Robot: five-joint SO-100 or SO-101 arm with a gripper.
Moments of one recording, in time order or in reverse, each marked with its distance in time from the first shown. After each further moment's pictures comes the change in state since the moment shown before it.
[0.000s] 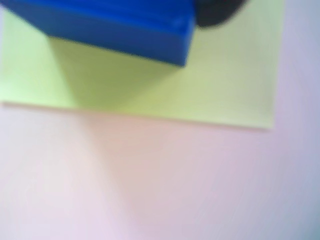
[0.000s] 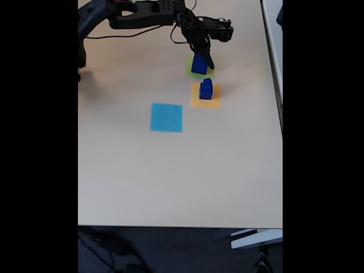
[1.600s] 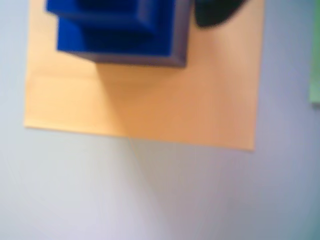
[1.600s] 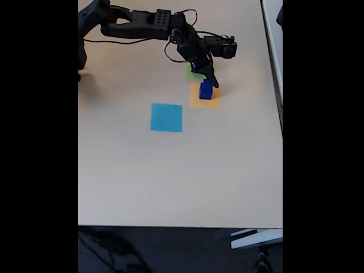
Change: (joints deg) arm 11.8 6.1 6.3 -2.6 -12.8
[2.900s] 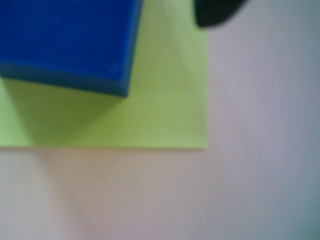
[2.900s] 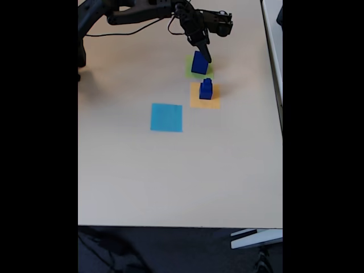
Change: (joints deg) arm -14.3 -2.1 -2.8 5.8 23.8
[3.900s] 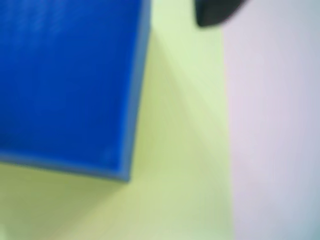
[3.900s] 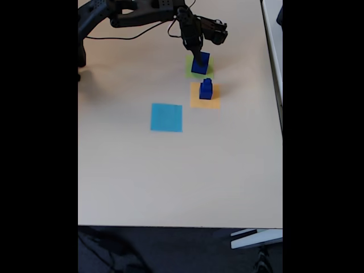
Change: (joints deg) arm -0.1 -5.0 -4.1 7.4 0.4
